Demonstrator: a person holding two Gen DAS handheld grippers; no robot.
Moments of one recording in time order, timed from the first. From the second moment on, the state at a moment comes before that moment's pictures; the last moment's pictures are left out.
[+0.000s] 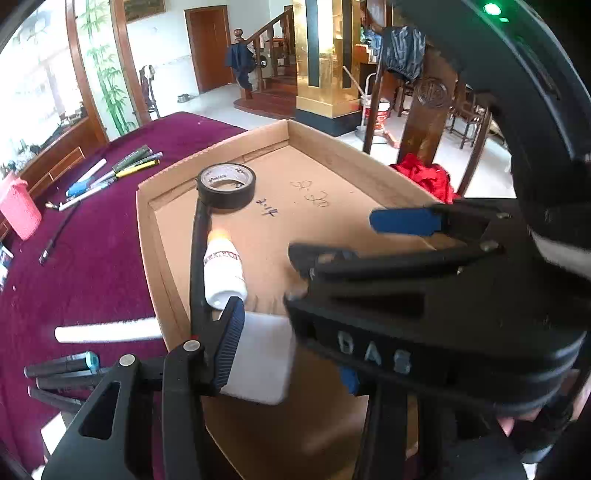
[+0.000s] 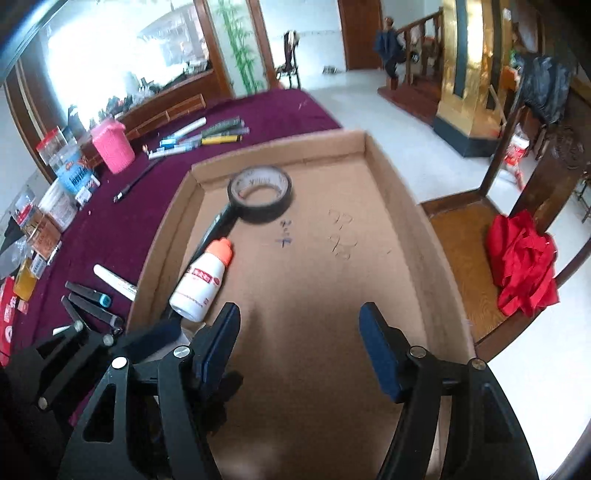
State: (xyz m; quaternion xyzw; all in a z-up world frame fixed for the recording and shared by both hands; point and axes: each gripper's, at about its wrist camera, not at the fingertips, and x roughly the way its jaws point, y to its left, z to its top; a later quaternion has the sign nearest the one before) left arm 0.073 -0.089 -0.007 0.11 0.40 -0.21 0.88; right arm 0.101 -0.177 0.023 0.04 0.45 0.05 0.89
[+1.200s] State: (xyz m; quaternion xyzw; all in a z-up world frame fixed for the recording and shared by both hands) left arm -0.046 0.211 0.011 0.04 0.39 -0.08 0.91; right arm -0.021 -0.034 0.053 0.02 0.36 0.24 0.90
